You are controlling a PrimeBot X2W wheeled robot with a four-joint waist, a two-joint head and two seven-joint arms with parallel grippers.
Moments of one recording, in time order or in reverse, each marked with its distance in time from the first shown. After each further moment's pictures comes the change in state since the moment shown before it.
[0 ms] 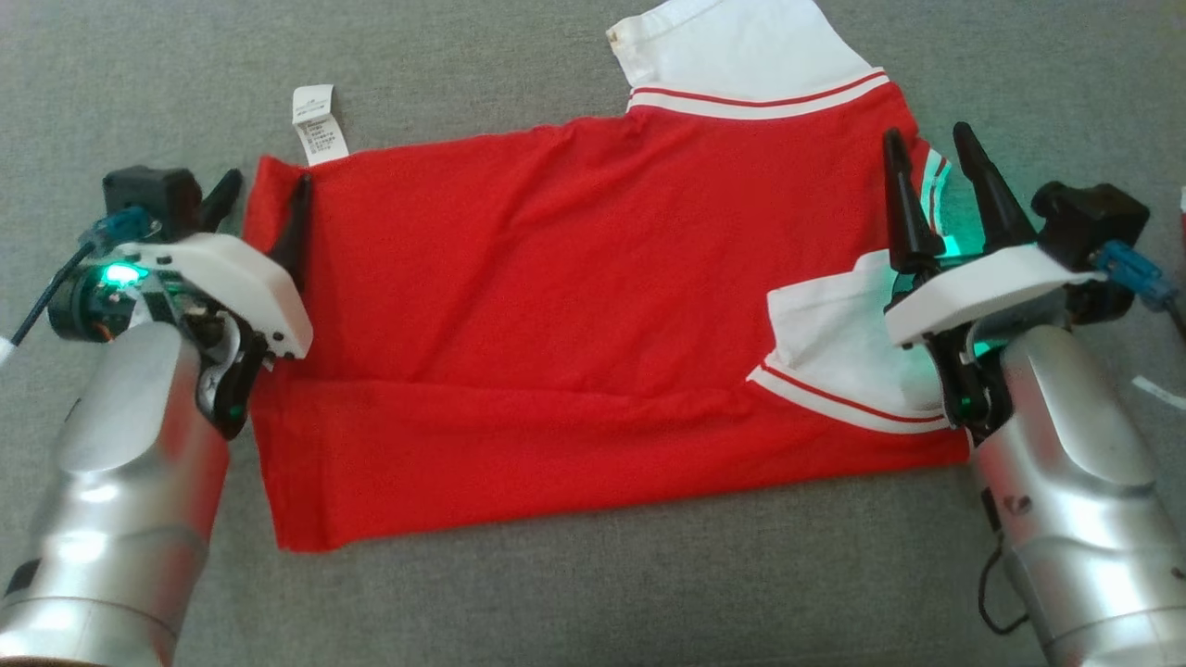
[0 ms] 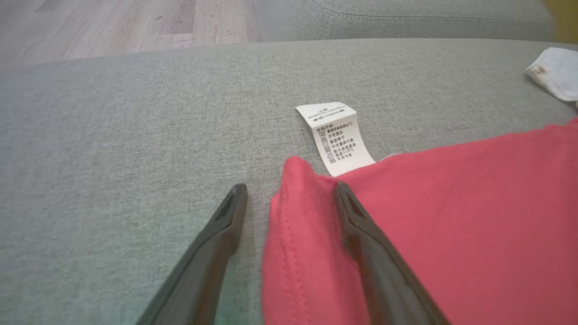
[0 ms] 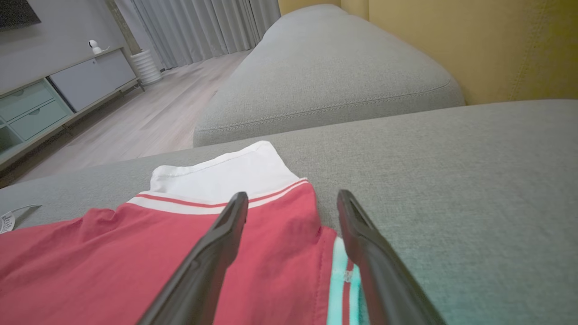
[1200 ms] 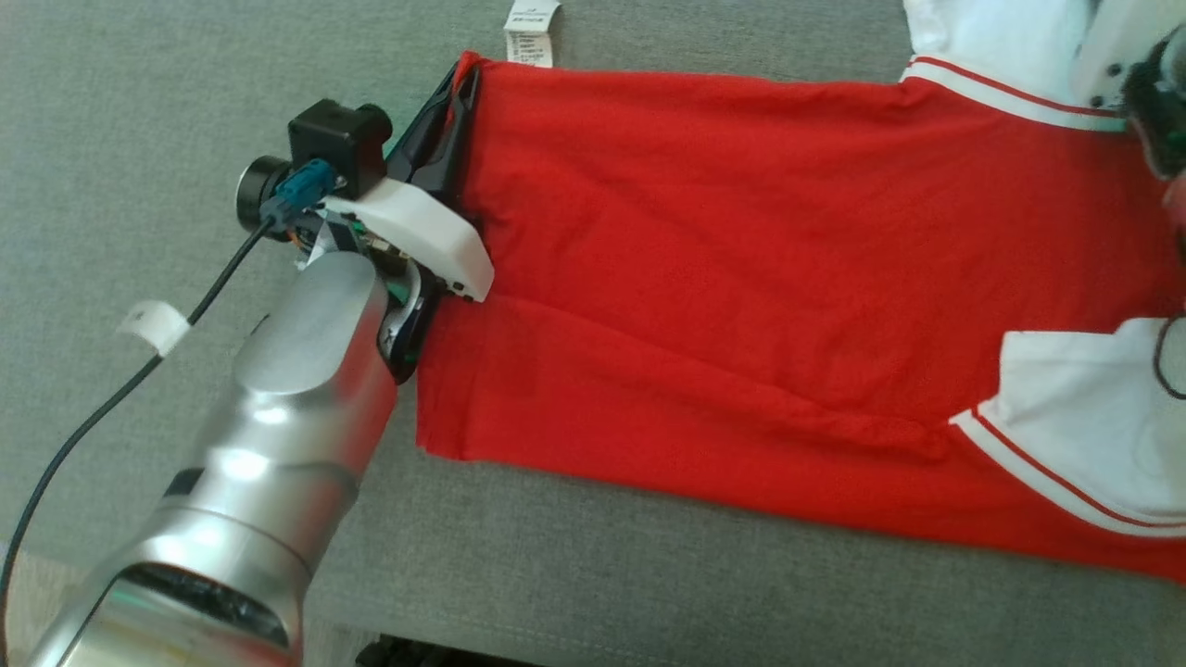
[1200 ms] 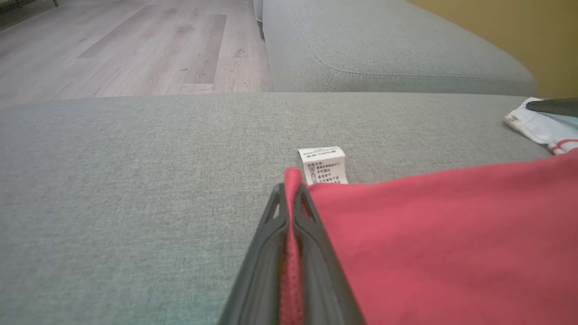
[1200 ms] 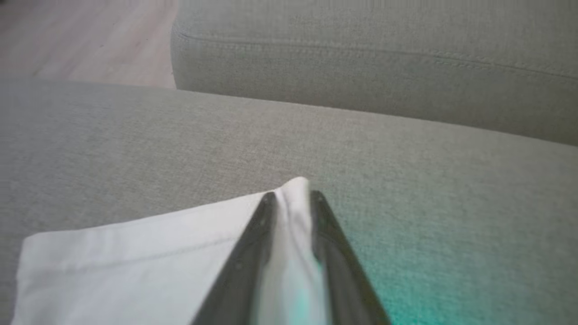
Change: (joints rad) left arm -0.173 -0.202 -0.243 0.095 -0.069 0.000 -0.309; right arm -0.605 -0.190 0.071 0.529 -0.060 0.000 0.387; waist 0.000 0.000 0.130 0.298
